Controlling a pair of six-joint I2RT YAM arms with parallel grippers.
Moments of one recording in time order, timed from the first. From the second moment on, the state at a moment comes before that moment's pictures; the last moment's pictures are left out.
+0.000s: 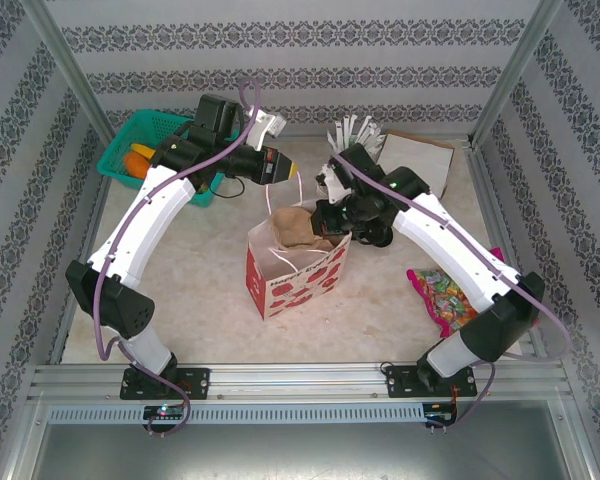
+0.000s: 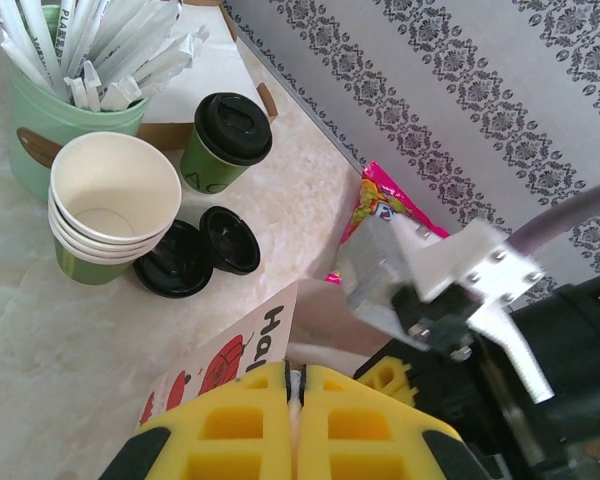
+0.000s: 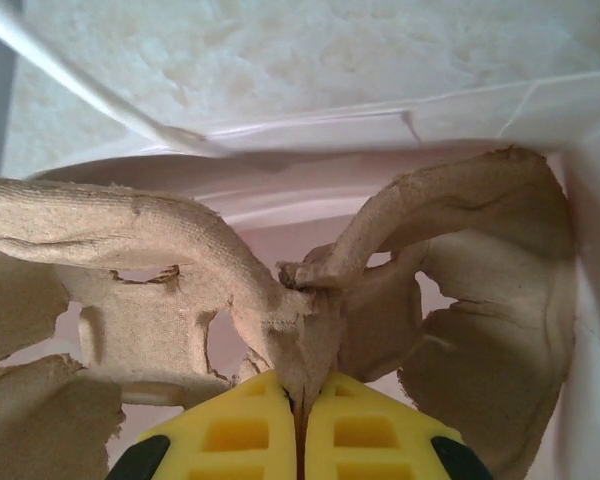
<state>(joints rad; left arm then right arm) -0.40 1.69 1.90 -0.89 0.70 -0.16 0.63 1.55 1.61 -1.12 -0.30 0.46</state>
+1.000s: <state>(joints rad) -0.40 1.66 1.78 -0.68 0.55 -0.27 0.72 1.77 1.74 -1.35 -0.20 0.33</state>
